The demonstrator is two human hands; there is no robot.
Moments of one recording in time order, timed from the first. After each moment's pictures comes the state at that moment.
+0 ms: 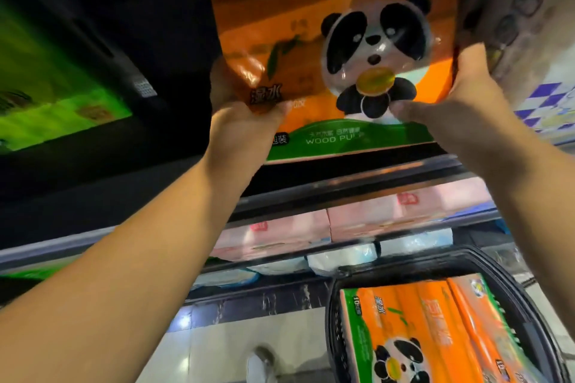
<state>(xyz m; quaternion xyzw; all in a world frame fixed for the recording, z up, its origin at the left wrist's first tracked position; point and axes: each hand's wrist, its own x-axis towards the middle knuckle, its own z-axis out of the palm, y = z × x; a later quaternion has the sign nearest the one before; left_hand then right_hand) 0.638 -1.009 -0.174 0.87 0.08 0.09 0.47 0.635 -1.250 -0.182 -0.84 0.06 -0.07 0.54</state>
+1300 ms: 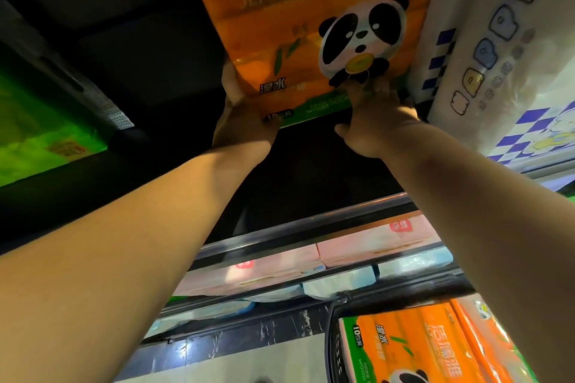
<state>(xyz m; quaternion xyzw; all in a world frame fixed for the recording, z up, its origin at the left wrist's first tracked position) 0.718 -1.031 -0.199 0.93 0.07 0.05 0.35 0.729 -1.222 -0.226 -0.99 0.02 0.08 0.15</state>
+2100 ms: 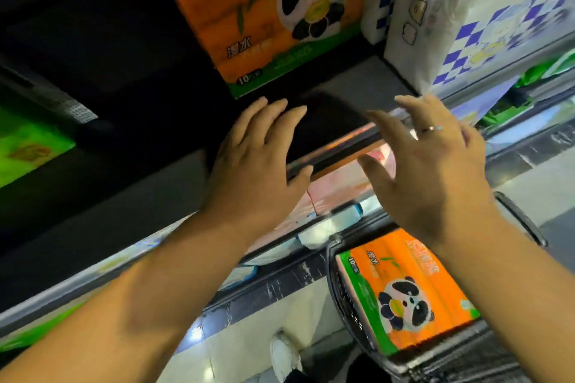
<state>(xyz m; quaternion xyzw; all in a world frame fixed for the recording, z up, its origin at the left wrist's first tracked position) 0.593 -1.014 -0.191 0.95 -0.28 0.06 0.12 0.523 -1.208 -0.209 -0.97 0.10 -0.13 0.16</state>
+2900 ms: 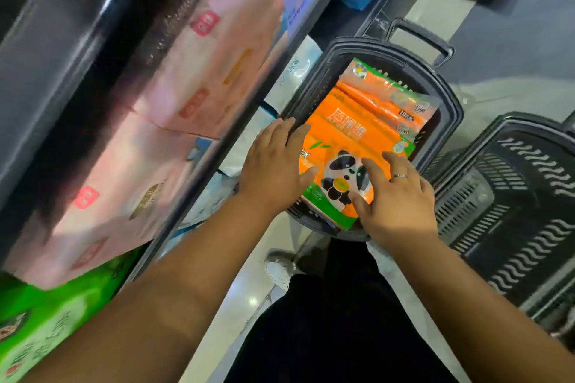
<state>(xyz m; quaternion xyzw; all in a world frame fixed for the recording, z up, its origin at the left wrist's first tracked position) 0.488 -1.105 -0.425 0.85 -0.49 -0.19 0.05 0.307 -1.203 -0.424 -0.87 0.41 0.17 0.20</state>
